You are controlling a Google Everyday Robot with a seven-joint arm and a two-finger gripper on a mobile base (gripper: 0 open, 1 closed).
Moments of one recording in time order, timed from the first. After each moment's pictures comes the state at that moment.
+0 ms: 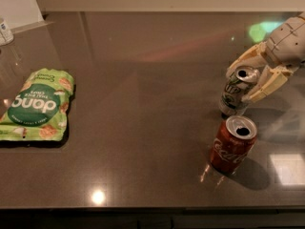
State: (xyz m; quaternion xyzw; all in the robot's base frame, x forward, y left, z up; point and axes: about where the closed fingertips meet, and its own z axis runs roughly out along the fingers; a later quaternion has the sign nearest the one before) arm 0.498 -0.215 0.921 -0.75 0.56 0.21 0.27
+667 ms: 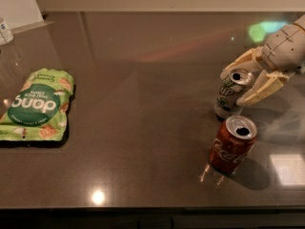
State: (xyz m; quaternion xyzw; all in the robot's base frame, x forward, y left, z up) arm 0.489 -0.207 0.912 -0.75 0.56 0.24 0.27
